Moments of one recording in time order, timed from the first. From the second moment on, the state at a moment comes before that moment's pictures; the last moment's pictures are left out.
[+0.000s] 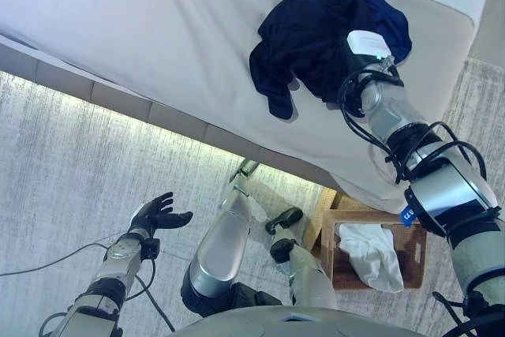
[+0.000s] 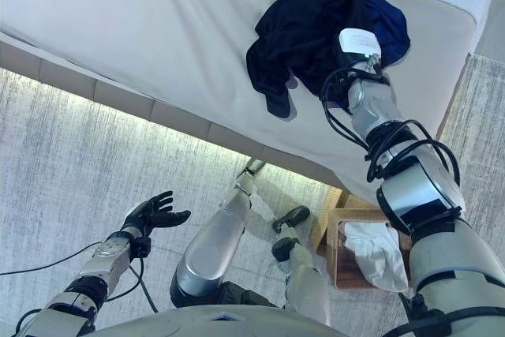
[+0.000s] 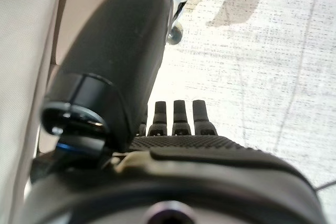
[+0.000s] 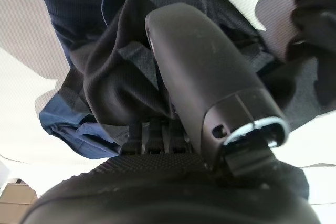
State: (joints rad) left arm -0.13 0.45 -0.20 0.89 -0.37 -0.09 -0.05; right arm -1.14 -0.57 0.61 0.98 -0.49 0.22 -0.10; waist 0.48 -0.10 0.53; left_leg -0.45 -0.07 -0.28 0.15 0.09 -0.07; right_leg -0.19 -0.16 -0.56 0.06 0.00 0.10
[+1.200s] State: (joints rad) left arm -0.05 0.42 -0.04 1.02 -0.12 -0.02 -0.04; right arm -0.72 -0.96 -0.04 0.03 -0.30 0.13 -0.54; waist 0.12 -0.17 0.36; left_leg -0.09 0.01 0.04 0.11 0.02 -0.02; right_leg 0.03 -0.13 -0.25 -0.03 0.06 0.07
